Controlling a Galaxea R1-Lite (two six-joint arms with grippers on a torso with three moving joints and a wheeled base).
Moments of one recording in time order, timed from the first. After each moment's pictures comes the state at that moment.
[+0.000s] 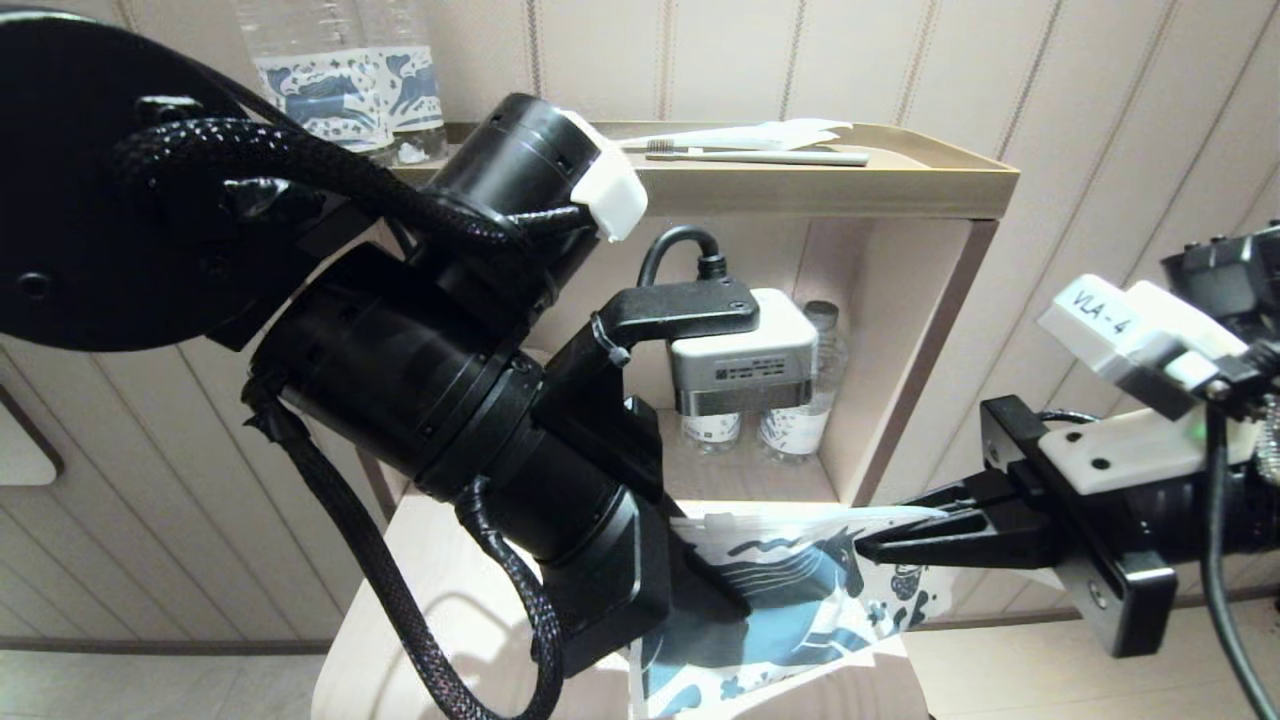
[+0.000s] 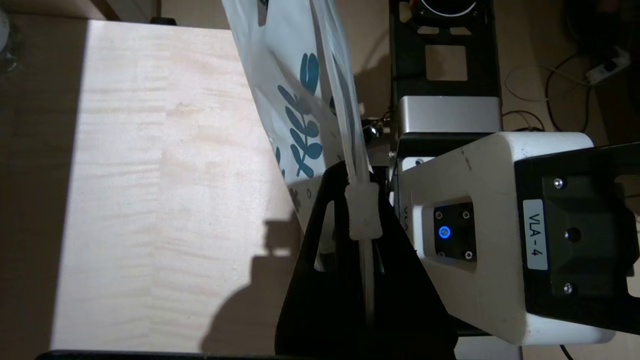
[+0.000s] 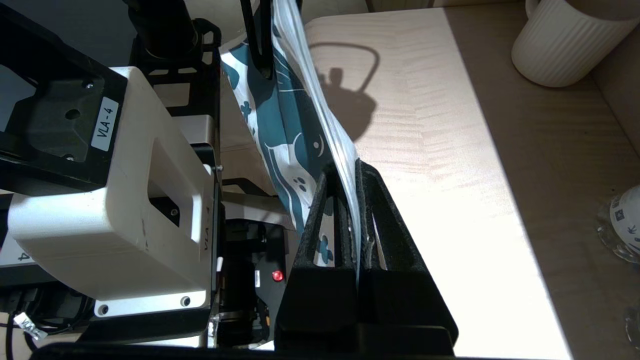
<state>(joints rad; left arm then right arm) -0.90 1.79 -1.70 0.80 -0.54 0.54 0.37 1.37 -1.03 0.22 0.93 -0.58</state>
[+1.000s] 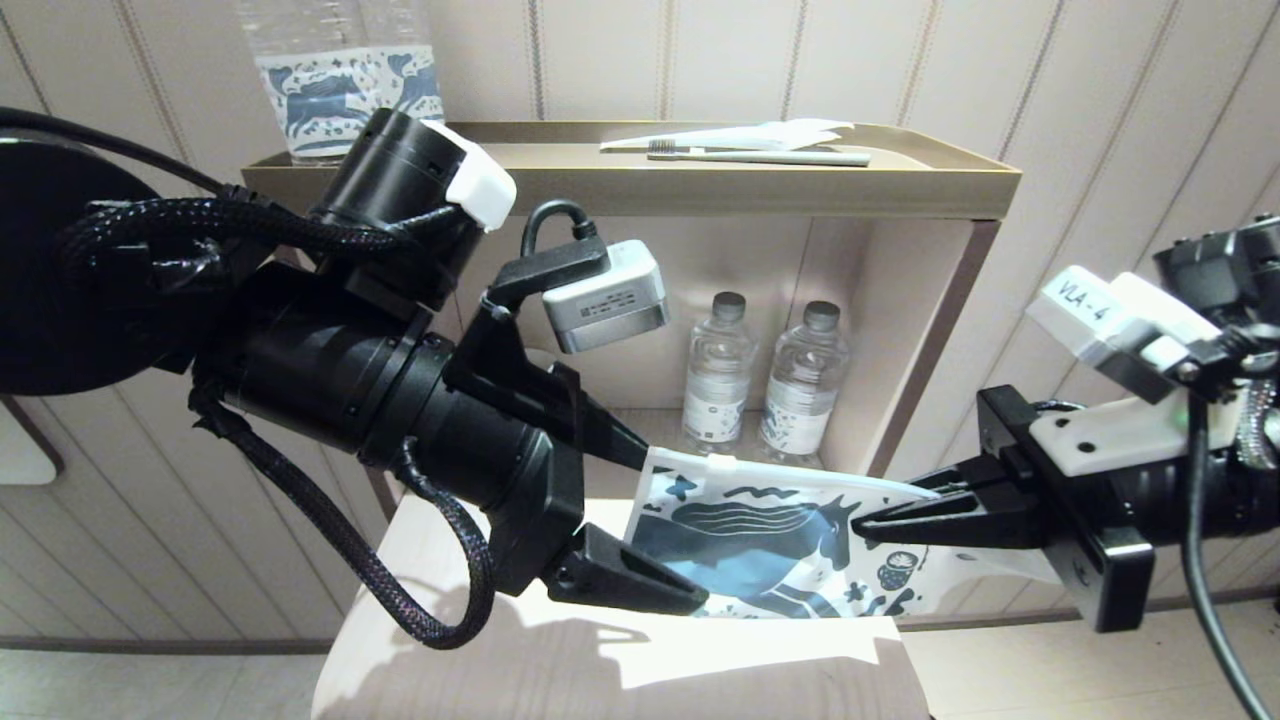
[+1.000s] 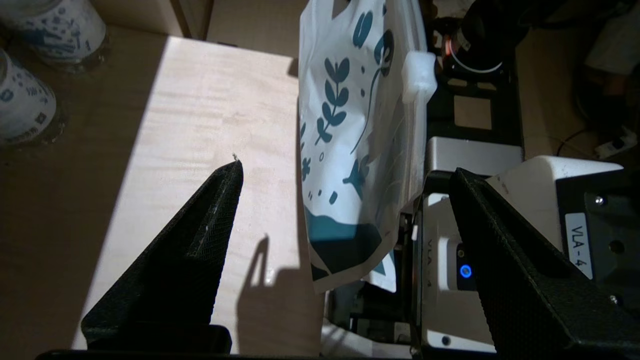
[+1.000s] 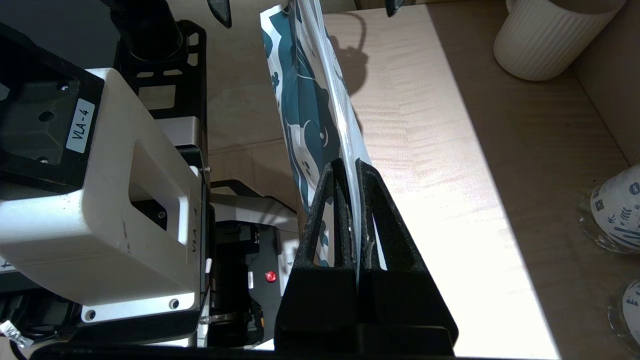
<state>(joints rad) -0.76 1.69 -1.48 0.53 -0.65 0.47 0.34 1.38 -1.03 0.21 0.93 -0.58</state>
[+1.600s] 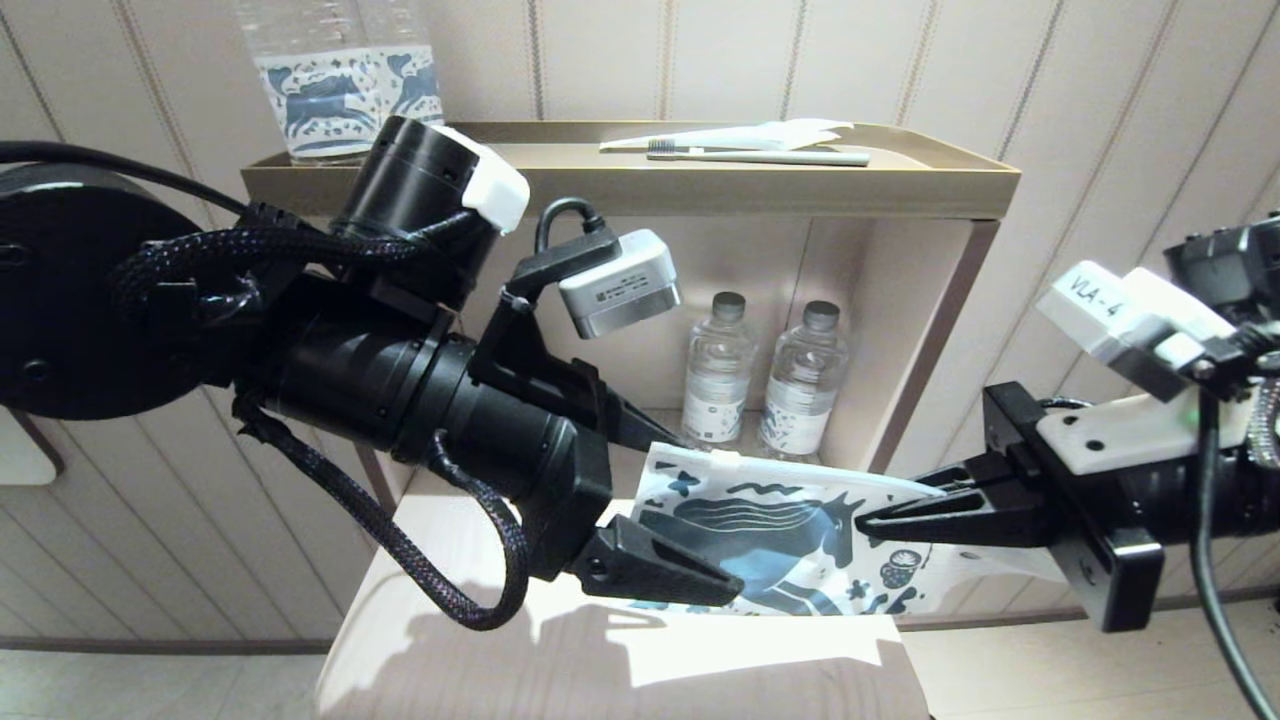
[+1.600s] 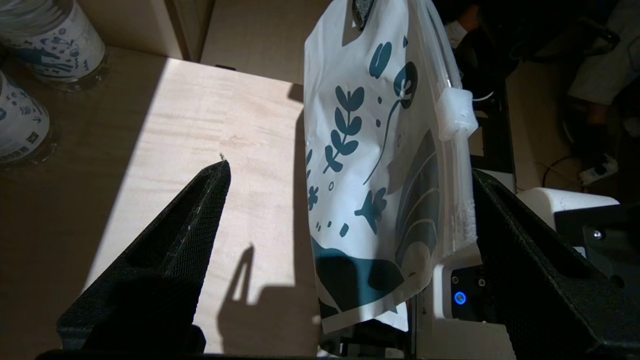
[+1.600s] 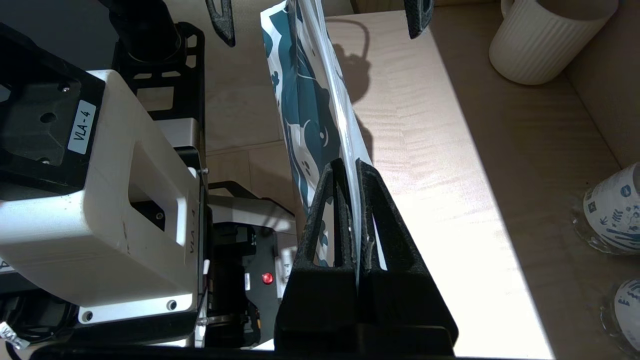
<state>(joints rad) -0.77 1.71 -1.45 0.42 -0.68 0.39 0.34 1.38 -1.03 0.21 0.93 -0.58</state>
